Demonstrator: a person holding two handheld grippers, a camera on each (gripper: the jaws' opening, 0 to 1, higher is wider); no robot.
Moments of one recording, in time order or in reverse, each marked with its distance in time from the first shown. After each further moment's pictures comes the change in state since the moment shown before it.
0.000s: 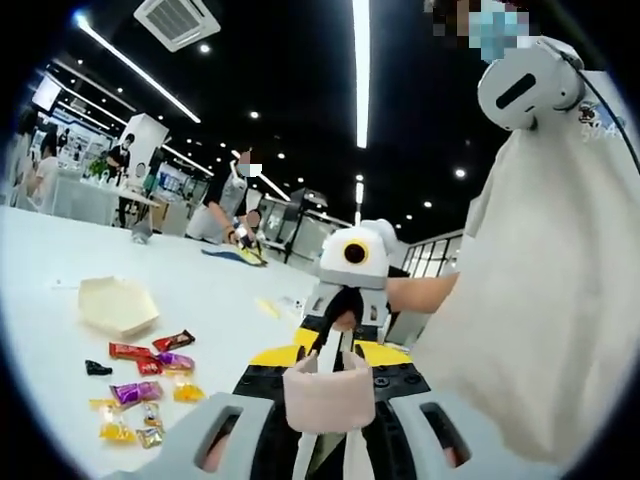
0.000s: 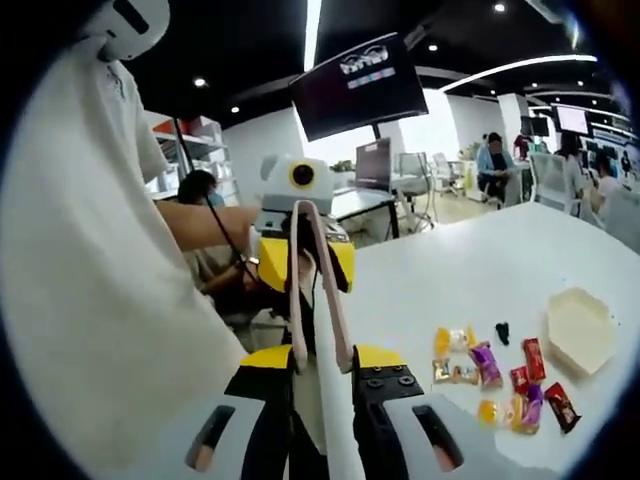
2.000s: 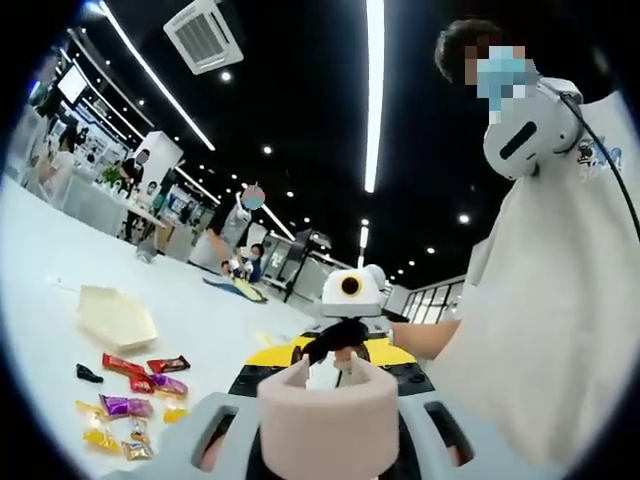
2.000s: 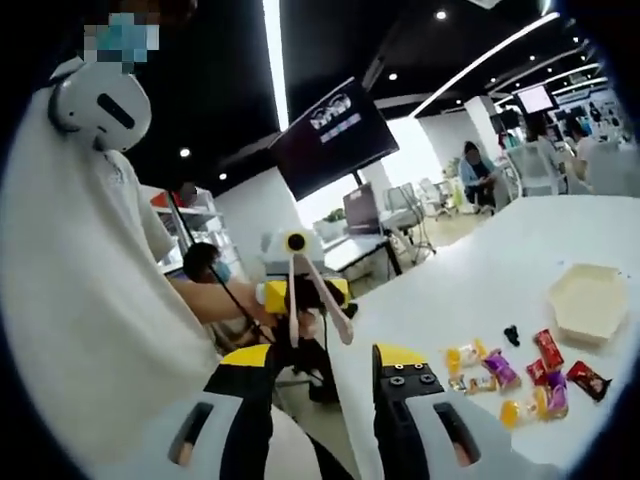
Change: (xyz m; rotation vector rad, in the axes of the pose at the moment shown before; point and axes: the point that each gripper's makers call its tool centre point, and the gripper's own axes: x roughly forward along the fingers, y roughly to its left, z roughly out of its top) left arm 0.000 0.001 0.031 -0.073 -0.202 -0.008; right arm -0.023 0.001 0.039 0.213 -0.239 0.053
